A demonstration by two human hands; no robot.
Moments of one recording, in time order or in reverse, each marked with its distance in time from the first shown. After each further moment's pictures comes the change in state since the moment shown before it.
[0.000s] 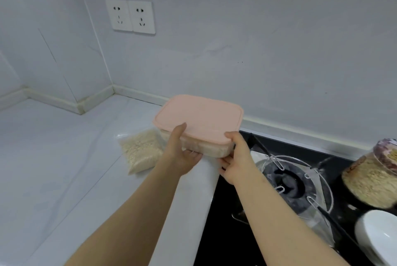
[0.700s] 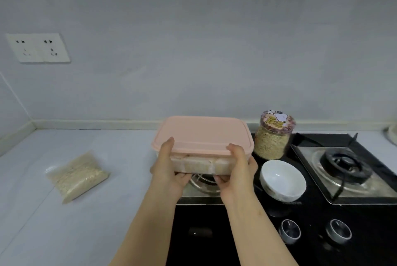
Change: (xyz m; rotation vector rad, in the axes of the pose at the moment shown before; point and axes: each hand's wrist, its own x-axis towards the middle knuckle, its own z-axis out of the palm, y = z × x) left_hand -0.094 -0.113 0.048 0.238 -0.068 0.036; right_hand -0.106 -0.002 -0.123 0.448 0.301 -0.450
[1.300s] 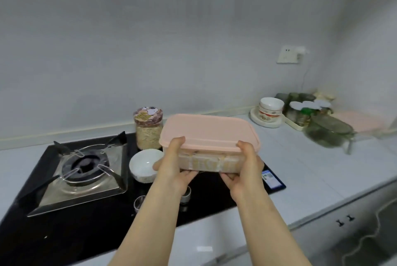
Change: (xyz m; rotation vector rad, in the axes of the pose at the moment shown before) left_hand -0.141 -0.248 0.168 0.194 -0.282 -0.225; right_hand -0.023 -0.215 -0.273 0.116 0.180 -0.224
